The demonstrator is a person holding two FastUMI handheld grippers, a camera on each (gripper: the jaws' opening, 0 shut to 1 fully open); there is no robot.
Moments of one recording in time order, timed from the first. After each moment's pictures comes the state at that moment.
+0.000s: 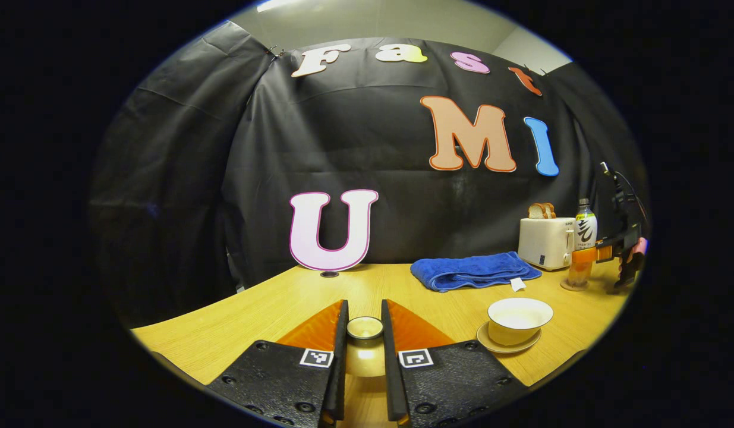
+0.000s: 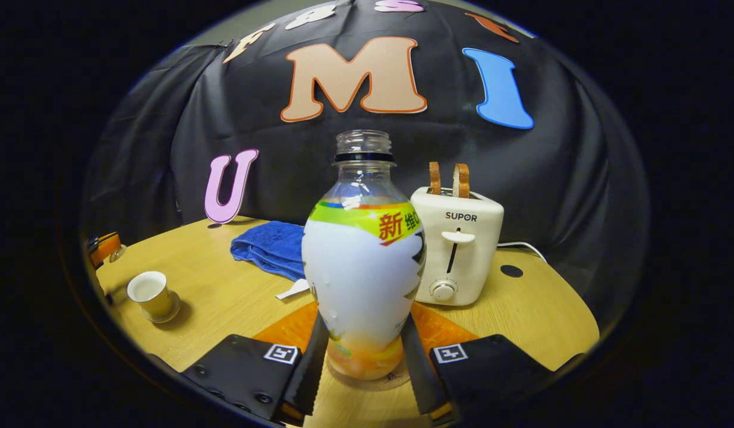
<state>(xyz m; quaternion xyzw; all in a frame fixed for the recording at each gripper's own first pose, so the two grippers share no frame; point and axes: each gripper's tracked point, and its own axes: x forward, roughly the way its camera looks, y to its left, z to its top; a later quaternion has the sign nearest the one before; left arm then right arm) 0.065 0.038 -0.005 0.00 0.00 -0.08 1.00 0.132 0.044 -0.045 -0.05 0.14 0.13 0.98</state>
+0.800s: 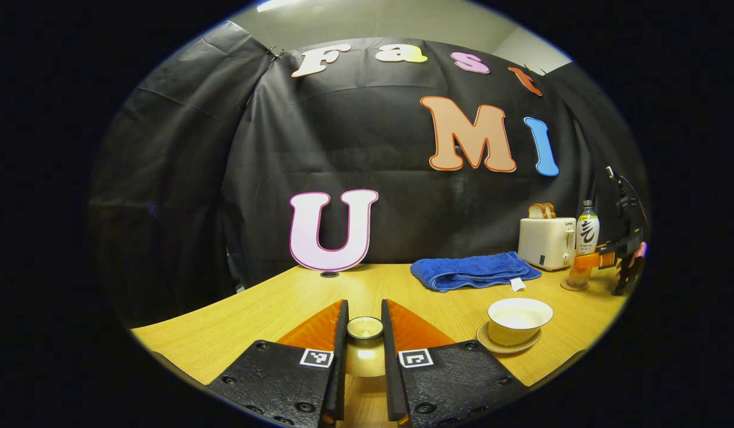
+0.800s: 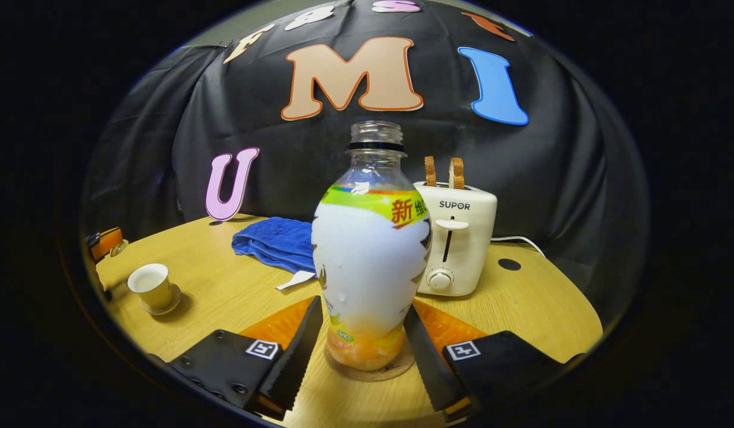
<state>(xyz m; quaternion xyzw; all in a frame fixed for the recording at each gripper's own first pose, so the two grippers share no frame) 0.065 0.038 -0.004 0.00 0.00 -0.08 1.00 0.117 0.035 -0.055 -0.04 0.14 0.13 0.98</state>
